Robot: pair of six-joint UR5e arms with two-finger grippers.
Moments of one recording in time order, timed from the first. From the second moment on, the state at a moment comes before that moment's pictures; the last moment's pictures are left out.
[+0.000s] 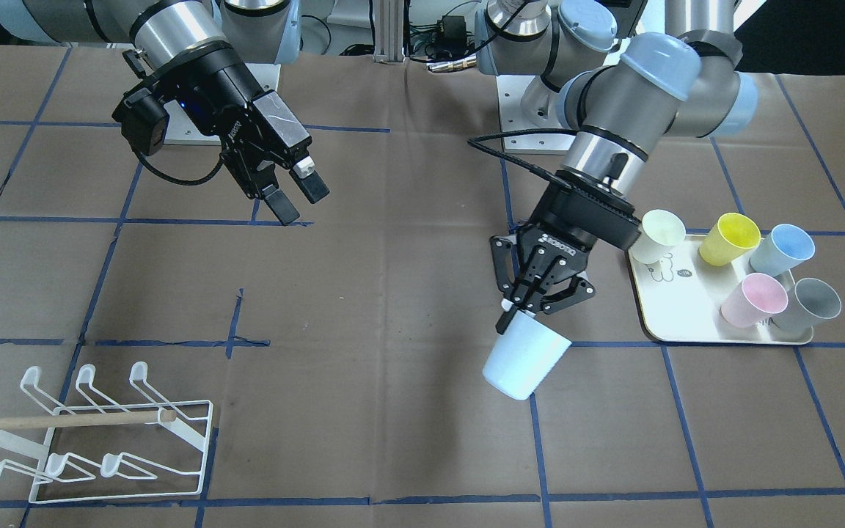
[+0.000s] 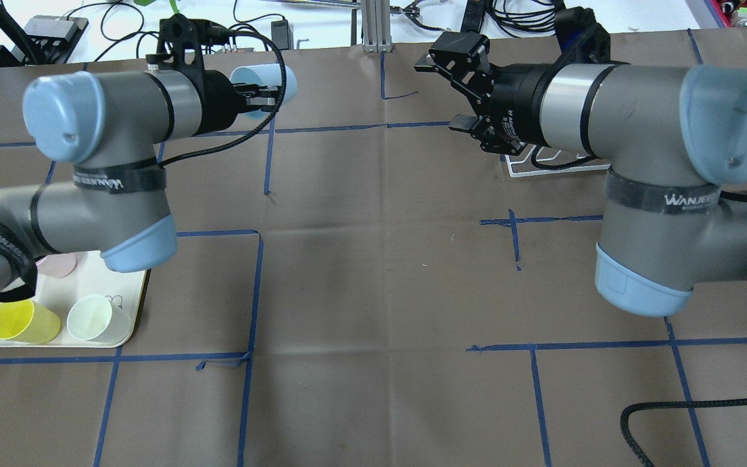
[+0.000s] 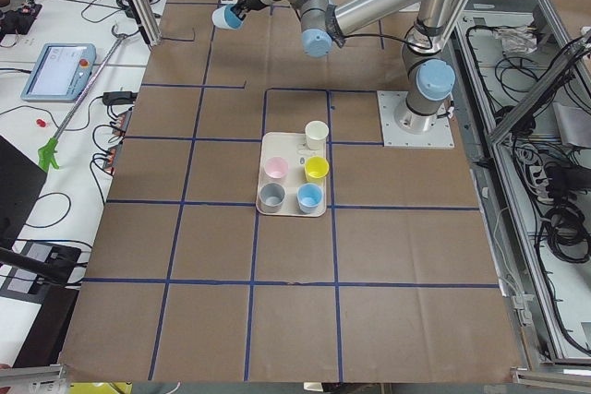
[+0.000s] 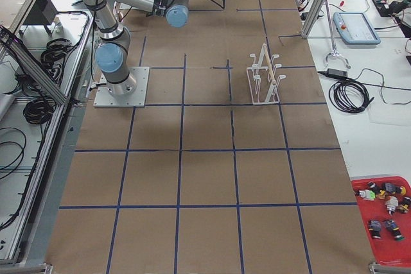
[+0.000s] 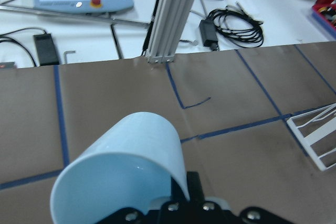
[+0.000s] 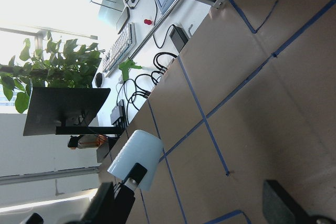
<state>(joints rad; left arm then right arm) -1.56 -1.73 -2.02 -0.11 1.09 0.09 1.59 -1.65 2.10 -2.93 -0.95 1.04</state>
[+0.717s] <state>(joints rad) -1.74 -1.87 -2.07 0.31 1.12 -0.07 1.58 -1.57 2.27 -3.37 -0.97 1.36</state>
